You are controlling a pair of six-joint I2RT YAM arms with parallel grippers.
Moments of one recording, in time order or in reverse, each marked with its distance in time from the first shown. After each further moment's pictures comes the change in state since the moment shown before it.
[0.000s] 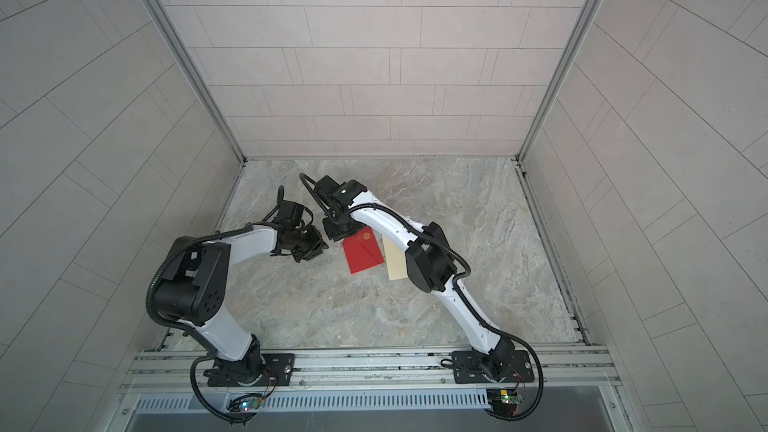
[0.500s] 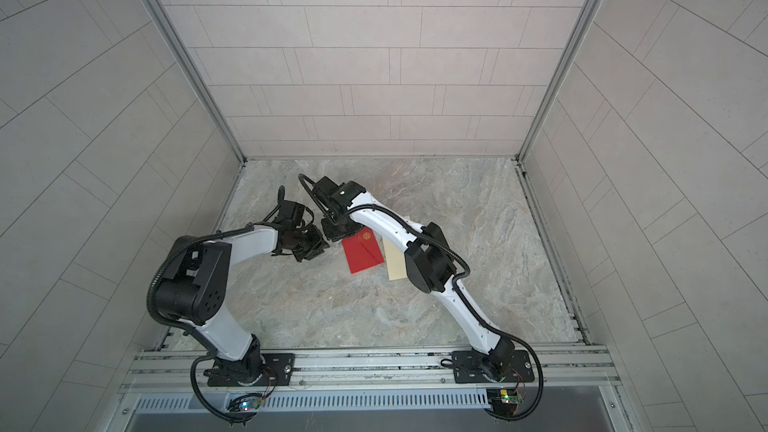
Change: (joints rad) left arm -0.002 -0.009 -0.001 0.001 -0.011 -0.026; right arm -0.007 -0.043 -0.090 0.074 -0.026 0.021
